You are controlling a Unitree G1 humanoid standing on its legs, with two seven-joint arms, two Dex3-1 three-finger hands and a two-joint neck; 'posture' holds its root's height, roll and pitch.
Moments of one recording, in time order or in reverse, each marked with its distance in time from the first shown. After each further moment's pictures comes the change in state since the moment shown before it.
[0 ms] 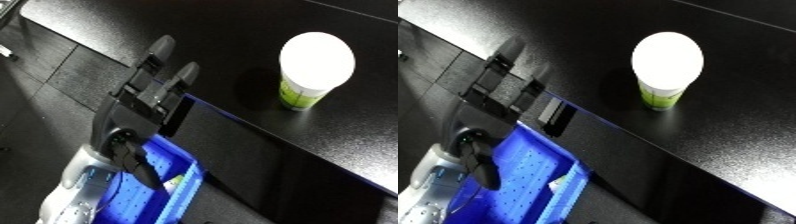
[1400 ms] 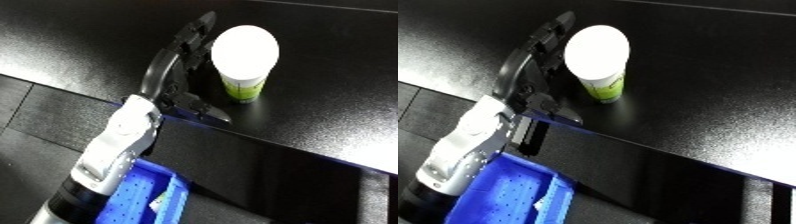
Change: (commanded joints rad) left arm -0.574 0.030 -0.427 0.452 0.267 0.147 0.344; right arm -0.144 -0.038 0.089 0.087 0.038 0.025 0.047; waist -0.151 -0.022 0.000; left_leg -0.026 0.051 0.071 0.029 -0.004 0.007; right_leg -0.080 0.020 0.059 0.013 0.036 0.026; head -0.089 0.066
